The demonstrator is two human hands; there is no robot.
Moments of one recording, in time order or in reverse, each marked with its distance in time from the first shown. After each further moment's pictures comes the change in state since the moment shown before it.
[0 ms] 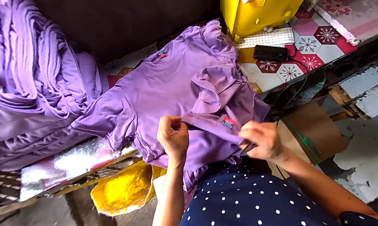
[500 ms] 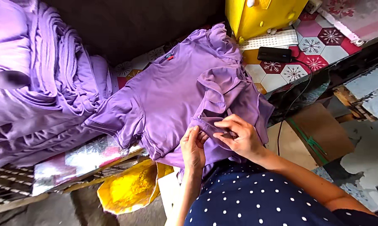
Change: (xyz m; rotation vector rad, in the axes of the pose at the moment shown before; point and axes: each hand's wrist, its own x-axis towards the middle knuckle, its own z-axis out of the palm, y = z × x) left_hand -0.035 0.044 0.000 -1.073 0.003 -0.866; right_hand 0.027 -0.032 0.061 0.296 0.097 0.269
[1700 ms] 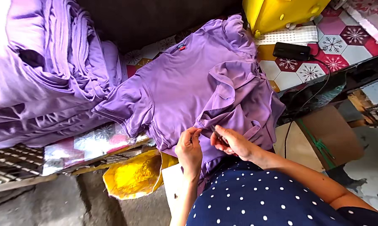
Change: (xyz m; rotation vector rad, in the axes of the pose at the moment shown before) left_hand 0.001 -0.002 -0.062 1.075 0.106 0.687; right_hand 0.010 -0.025 0.025 0.827 -0.637 0.990
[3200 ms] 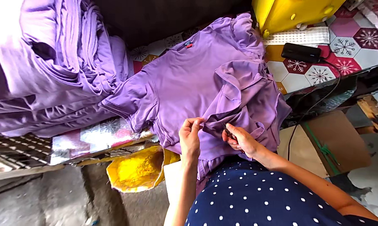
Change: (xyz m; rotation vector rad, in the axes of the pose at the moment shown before) left_hand 0.030 0.002 0.004 -0.673 -0.127 -0.483; right_hand 0.007 0.024 -0.025 0.067 0.136 -0.002
